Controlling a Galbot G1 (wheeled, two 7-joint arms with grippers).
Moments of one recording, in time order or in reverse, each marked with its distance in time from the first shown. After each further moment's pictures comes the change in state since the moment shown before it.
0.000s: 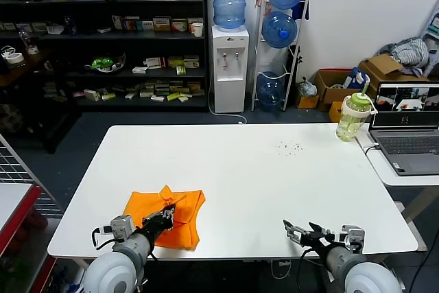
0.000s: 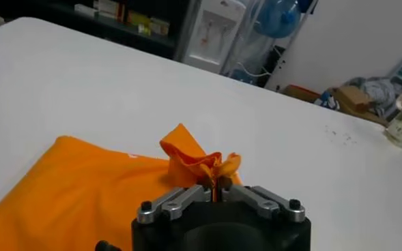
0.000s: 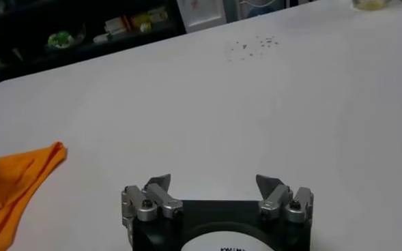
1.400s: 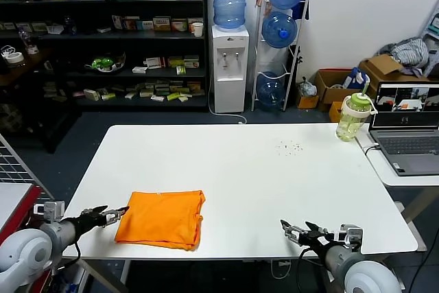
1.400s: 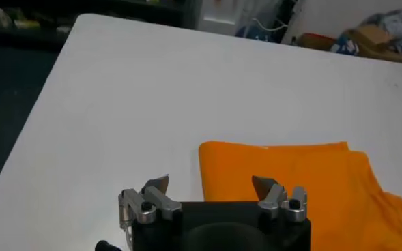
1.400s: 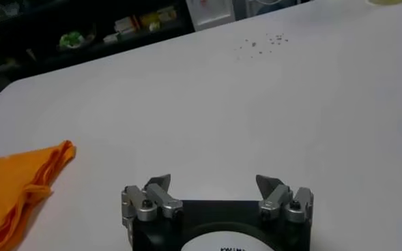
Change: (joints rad) left arm 0.071 0.424 -0.264 0.307 -0.169 0.075 0.506; right arm 0.017 -0.010 -0.013 -0.028 0.008 0.015 -0.045
